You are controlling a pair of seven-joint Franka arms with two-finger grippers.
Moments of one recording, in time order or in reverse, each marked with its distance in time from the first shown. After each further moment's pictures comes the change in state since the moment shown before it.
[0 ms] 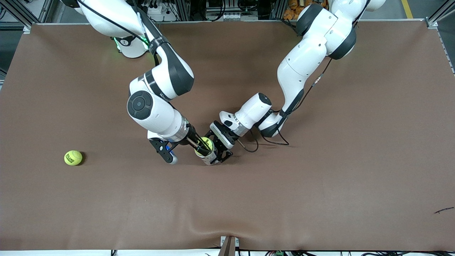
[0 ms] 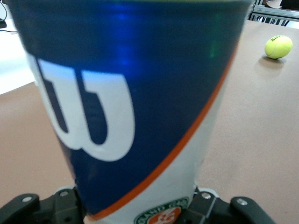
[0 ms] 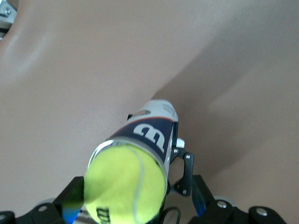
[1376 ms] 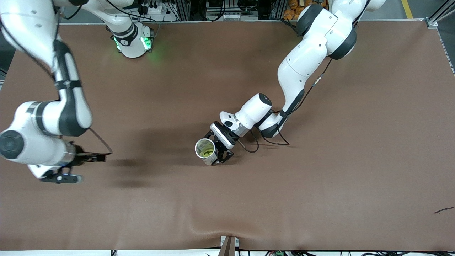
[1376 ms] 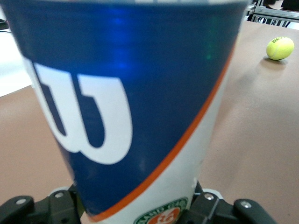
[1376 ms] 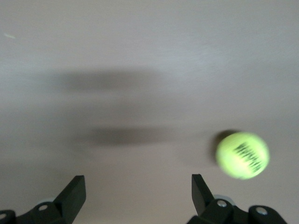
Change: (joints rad) left arm 0.002 0.000 0.000 0.004 0.000 0.000 0.000; right arm -0.555 -0.013 -0.047 -0.154 -0.257 -0.080 -1.285
